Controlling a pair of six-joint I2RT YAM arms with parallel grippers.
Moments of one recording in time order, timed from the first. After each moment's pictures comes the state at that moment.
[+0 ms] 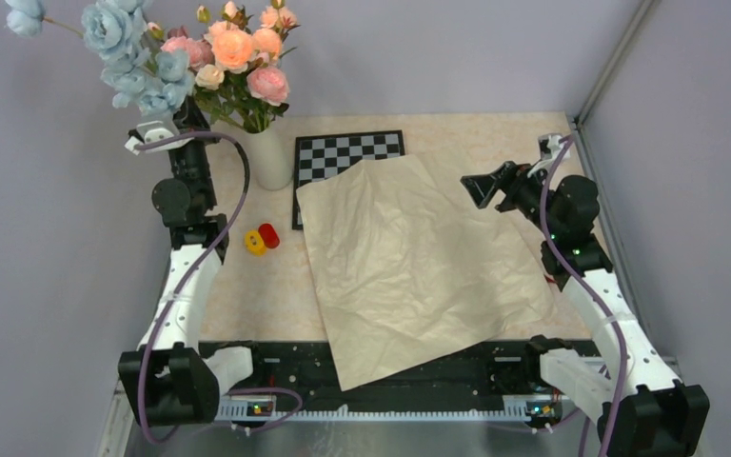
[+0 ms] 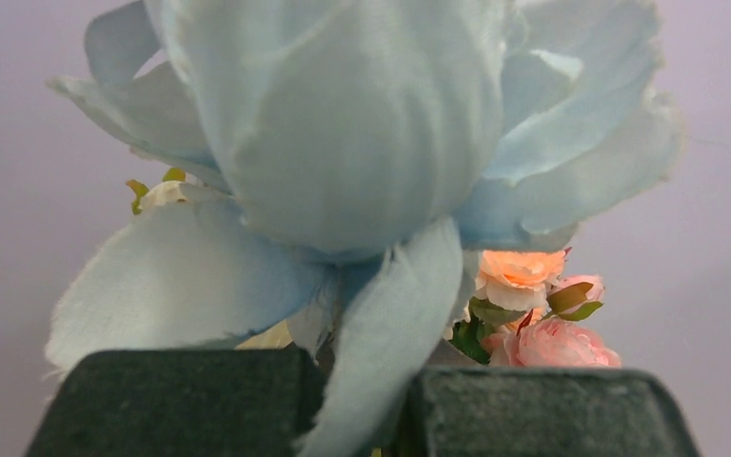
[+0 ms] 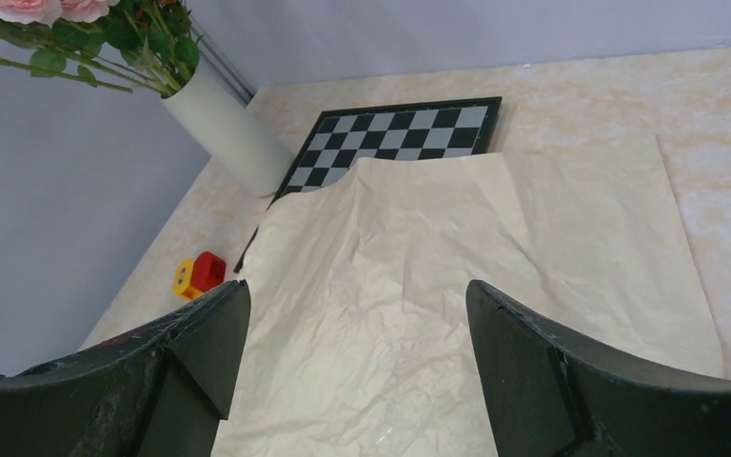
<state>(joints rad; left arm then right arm) 0.07 1.10 0.92 0.87 -0.09 -0.09 0.15 0.92 0.78 0.09 -0.40 0.44</state>
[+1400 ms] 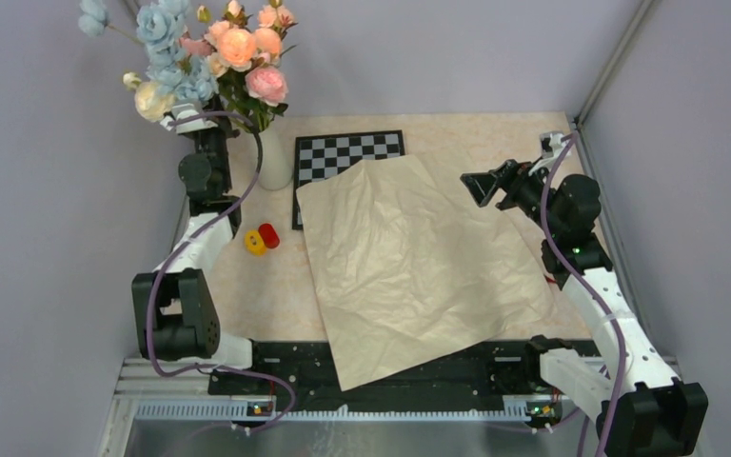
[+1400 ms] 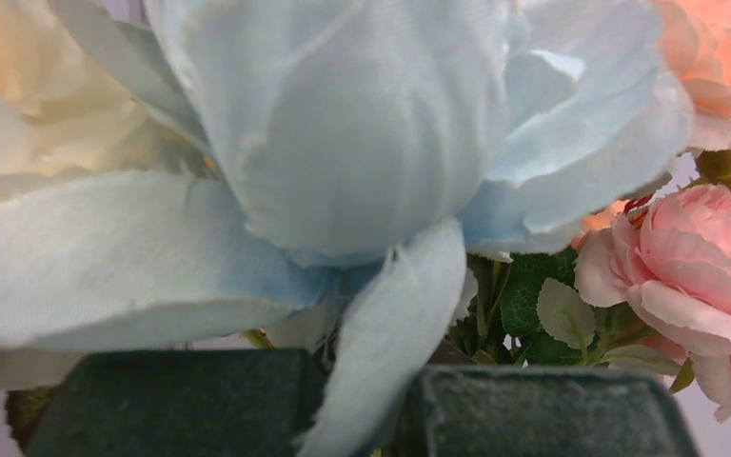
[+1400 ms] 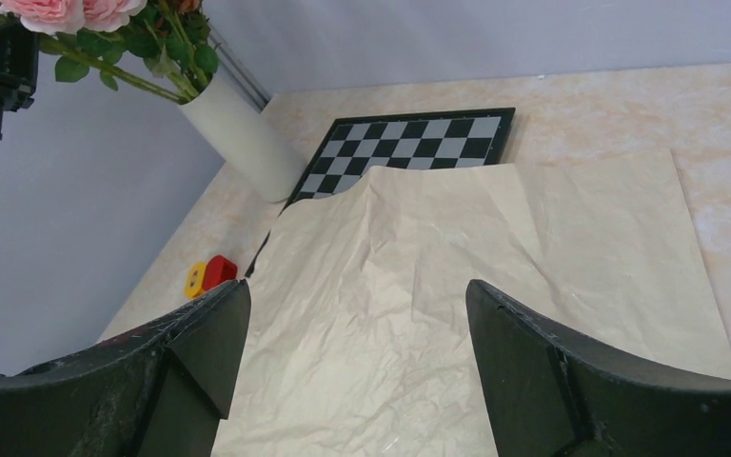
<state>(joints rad) 0.08 1.44 0.95 1.04 -0.06 -0.12 0.13 0.93 0.78 0.13 -0.43 0.46</state>
